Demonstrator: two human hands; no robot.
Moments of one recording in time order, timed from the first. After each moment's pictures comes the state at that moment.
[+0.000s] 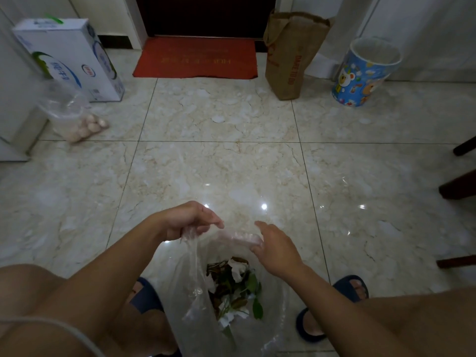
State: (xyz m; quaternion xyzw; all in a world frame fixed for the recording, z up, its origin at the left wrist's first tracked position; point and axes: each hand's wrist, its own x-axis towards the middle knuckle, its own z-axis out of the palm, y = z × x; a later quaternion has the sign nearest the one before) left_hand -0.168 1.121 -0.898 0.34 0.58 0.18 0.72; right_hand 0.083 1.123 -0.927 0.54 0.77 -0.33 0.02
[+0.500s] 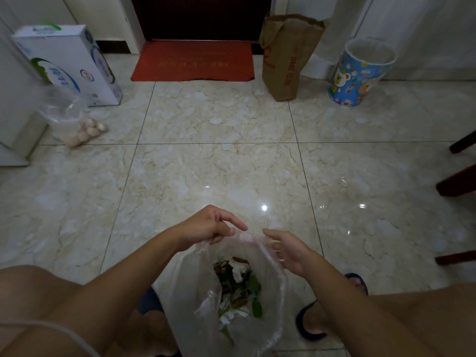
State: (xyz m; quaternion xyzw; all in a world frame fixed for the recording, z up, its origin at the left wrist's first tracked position) left_hand -0.118 1.108 -0.873 0.49 0.56 0.22 0.63; right_hand 0.112 1.141 -0.935 0.62 0.30 -0.73 -0.05
